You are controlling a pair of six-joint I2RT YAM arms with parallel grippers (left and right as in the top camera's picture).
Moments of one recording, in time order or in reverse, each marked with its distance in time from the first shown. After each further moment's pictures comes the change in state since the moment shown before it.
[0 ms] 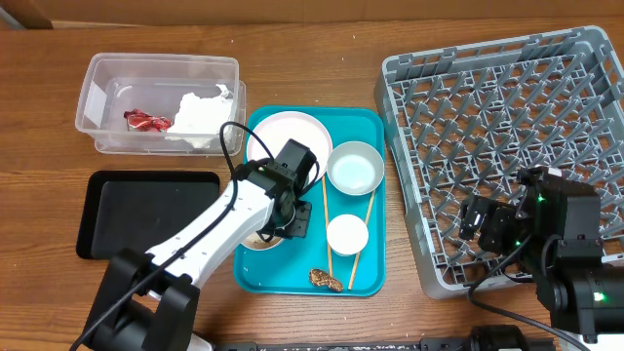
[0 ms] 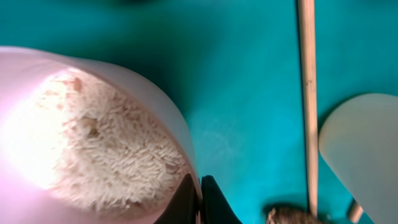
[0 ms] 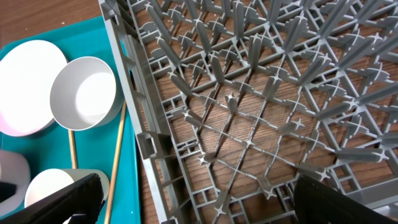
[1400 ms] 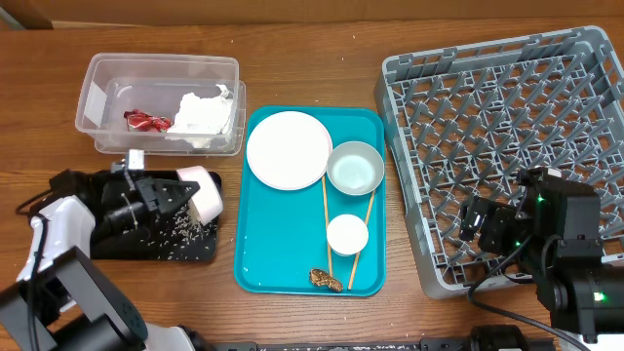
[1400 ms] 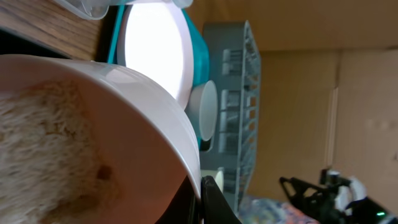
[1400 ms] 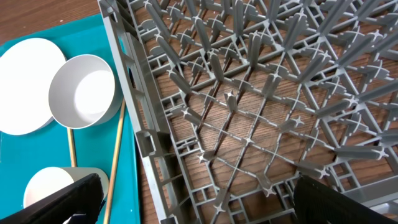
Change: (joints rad) left arm 1.133 0.011 -0.116 -0.057 1.159 0.561; right arm 0.000 0.000 0.000 -0.008 0.000 0.000
